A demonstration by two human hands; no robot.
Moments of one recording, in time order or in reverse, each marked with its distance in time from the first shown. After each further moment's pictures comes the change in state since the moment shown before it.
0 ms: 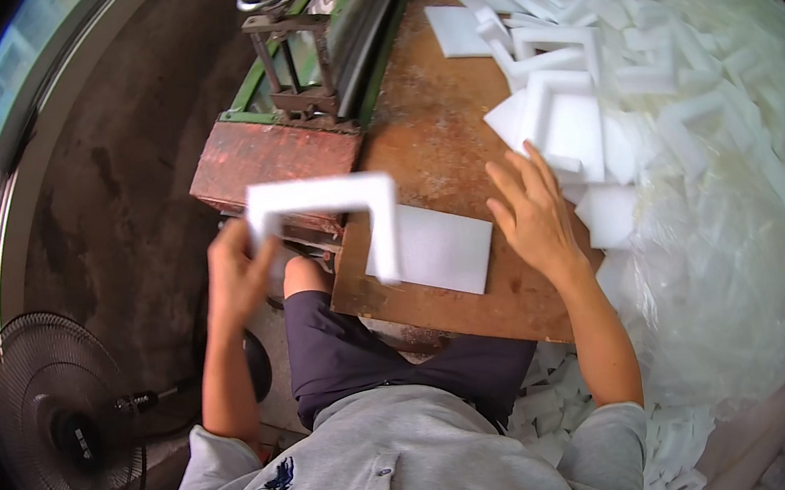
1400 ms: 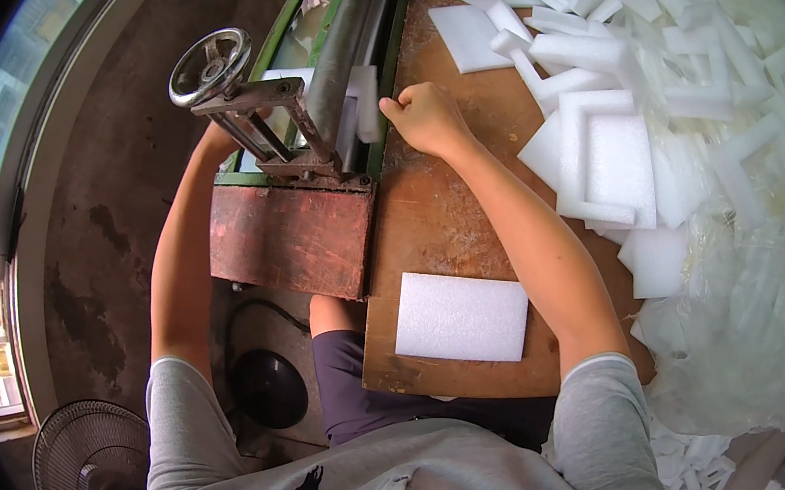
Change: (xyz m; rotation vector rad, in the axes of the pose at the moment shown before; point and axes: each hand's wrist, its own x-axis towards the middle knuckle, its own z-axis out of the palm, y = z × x) left_hand 0.341 -0.134 0.052 0.051 -0.360 0.328; right_hand 0.224 0.015 0.159 0.522 -0.193 0.469
